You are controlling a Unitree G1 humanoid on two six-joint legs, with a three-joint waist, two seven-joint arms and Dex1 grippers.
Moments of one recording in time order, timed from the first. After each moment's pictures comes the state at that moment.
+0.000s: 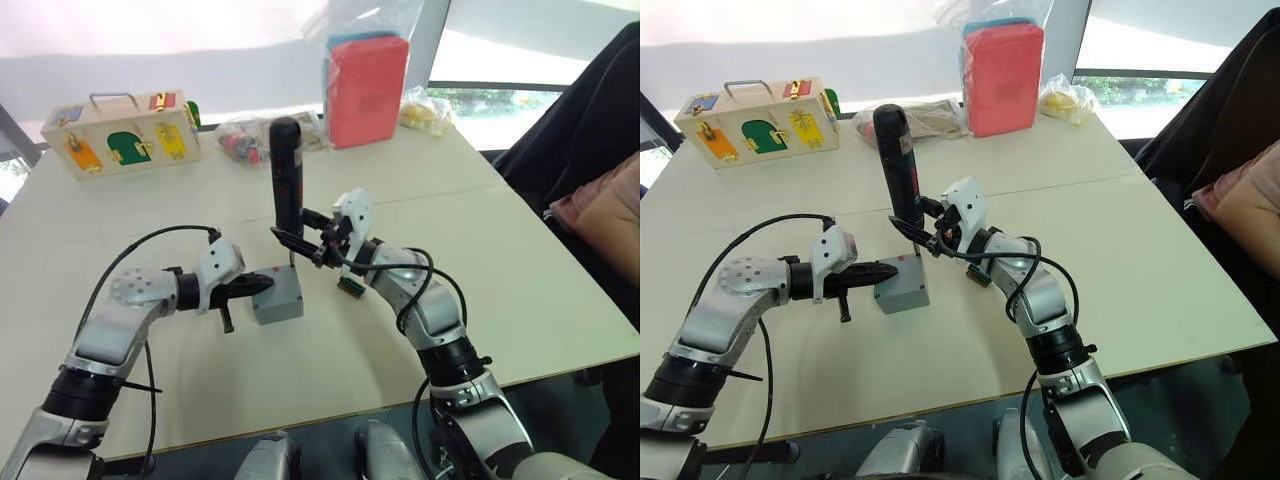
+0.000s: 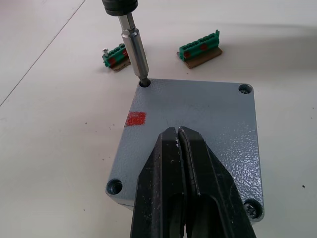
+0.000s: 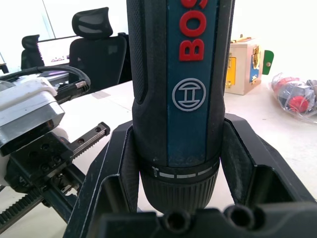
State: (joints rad) left arm -0.33 0.71 -0.09 -0.09 -0.28 0.32 -1.03; right arm -0.58 -0.11 0.21 0.04 0.27 0.32 0.65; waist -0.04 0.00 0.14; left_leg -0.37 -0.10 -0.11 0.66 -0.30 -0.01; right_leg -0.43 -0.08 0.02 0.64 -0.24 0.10
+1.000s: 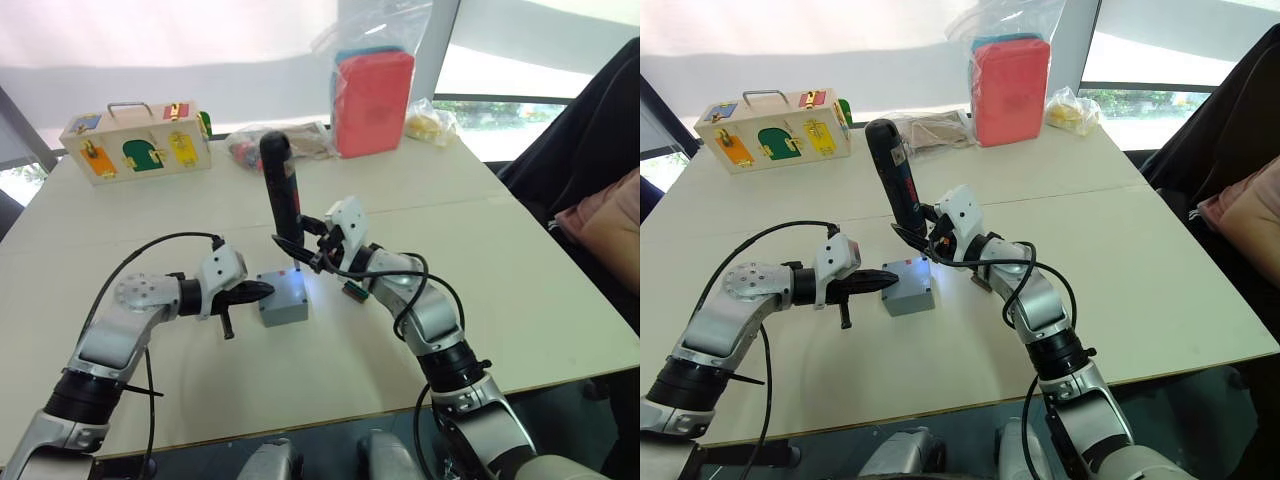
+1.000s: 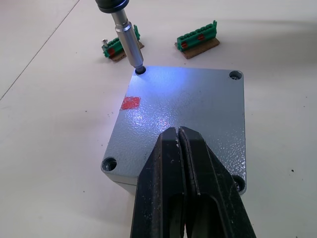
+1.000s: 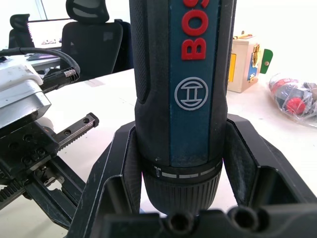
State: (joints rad) left arm -0.32 0.71 -0.11 -0.08 -0.26 0.32 -1.04; right arm -0.56 -0.12 0.25 0.03 0.21 0.33 0.60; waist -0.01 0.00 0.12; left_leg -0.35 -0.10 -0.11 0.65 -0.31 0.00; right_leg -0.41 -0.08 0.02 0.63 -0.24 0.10
